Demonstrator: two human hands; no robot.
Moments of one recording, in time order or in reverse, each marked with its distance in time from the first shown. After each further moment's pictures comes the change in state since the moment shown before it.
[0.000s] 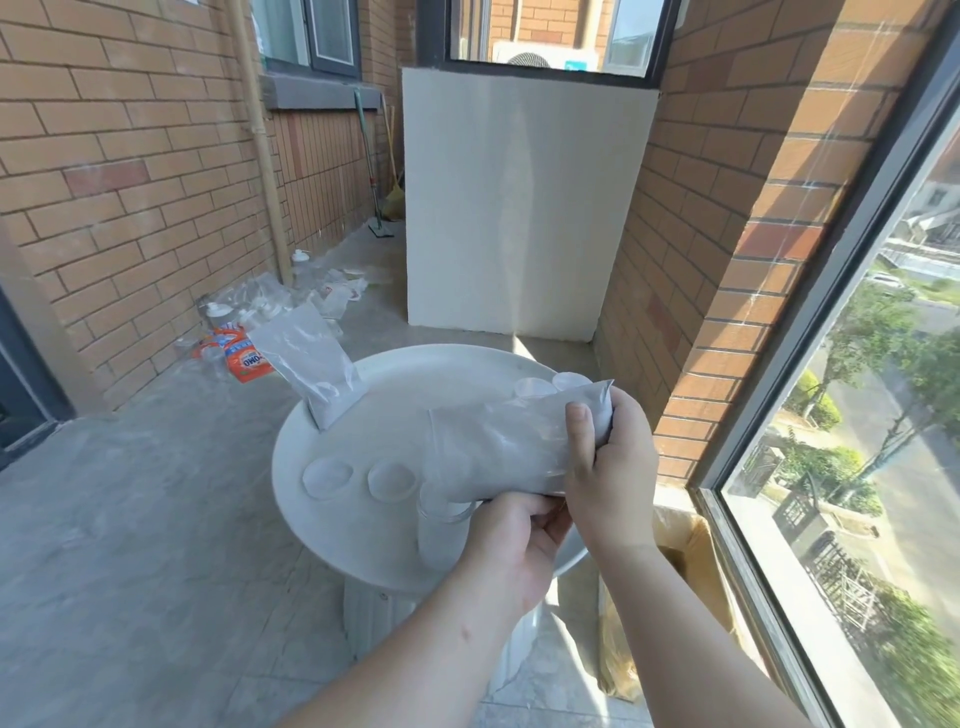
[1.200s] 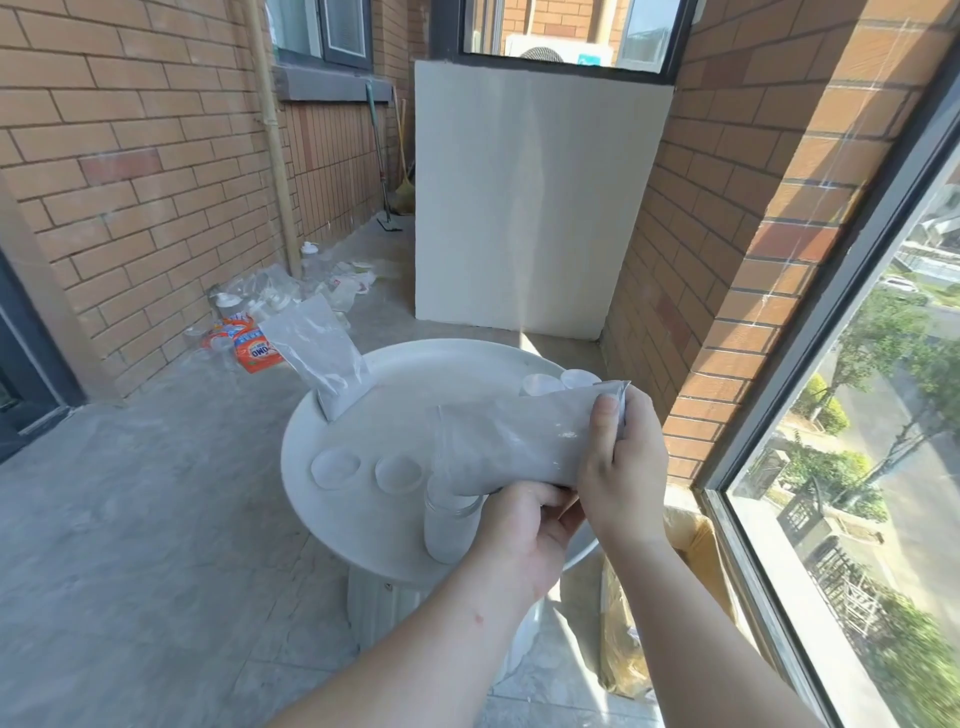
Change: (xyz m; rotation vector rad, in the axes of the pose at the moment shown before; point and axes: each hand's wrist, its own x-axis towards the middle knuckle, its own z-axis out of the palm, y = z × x) left_hand -0.002 0.003 0.006 0.019 -0.047 -0.013; right_hand 0.000 -0.003 -0.002 0.002 0.015 -0.035
